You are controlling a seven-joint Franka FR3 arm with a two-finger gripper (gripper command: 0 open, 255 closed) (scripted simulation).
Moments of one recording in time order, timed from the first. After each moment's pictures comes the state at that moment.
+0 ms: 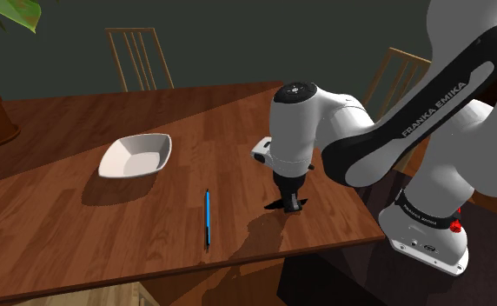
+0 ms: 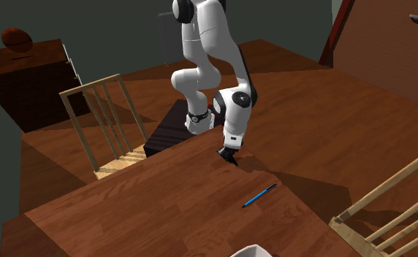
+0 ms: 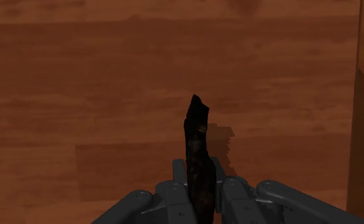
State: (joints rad) arm 0.44 -0.20 0.31 -2.74 0.04 2.47 -0.18
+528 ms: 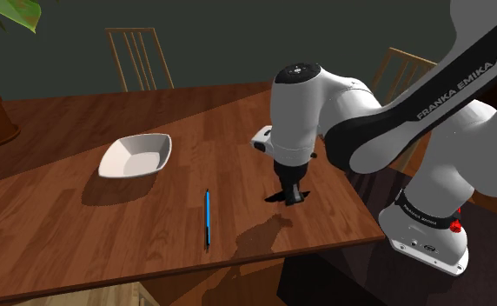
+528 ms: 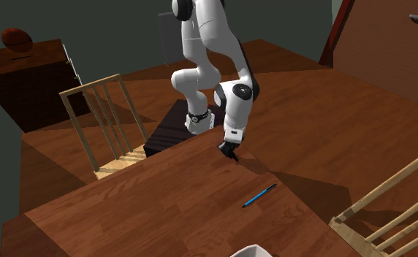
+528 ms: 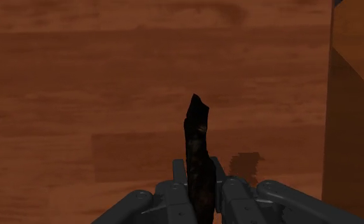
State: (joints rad) arm 0.45 -0.29 0.30 -2.72 0.06 2.37 -0.20
